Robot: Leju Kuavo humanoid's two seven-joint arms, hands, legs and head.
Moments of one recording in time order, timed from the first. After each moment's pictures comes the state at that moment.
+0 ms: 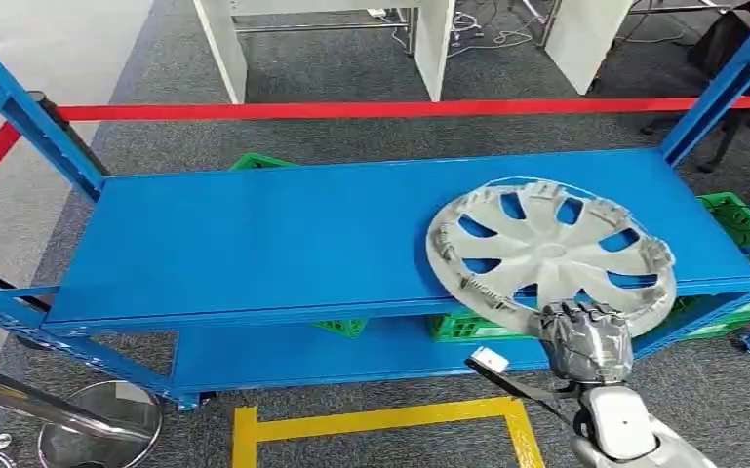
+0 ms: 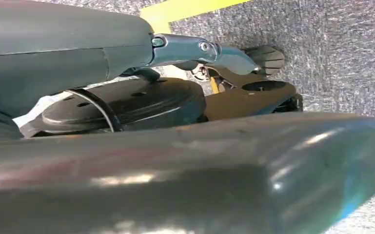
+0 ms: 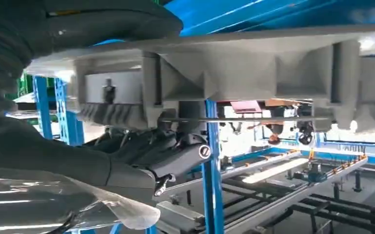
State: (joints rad) left arm 0.01 -0.06 -0.62 -0.11 0.67 -0.04 -0.26; right arm 0.02 -0.33 0.39 -1.25 1.57 -0.66 0.31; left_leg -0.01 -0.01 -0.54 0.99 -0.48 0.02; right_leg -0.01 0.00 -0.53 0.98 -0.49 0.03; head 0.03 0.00
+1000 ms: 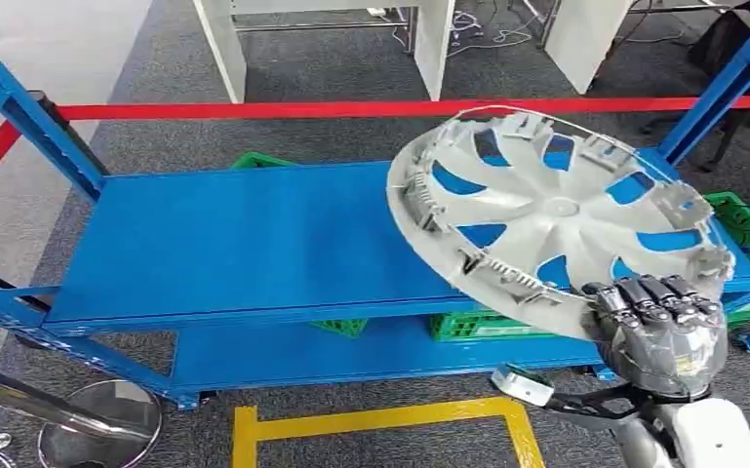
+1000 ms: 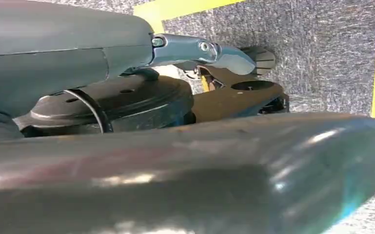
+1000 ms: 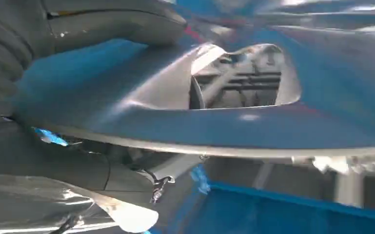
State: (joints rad) left arm 0.01 -0.07 -0.62 -0.11 0.70 -0.03 -0.28; right arm 0.18 -0.06 -0.06 -1.88 1.57 -0.66 -0.46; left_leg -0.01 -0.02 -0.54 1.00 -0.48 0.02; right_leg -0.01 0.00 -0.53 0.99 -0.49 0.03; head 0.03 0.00
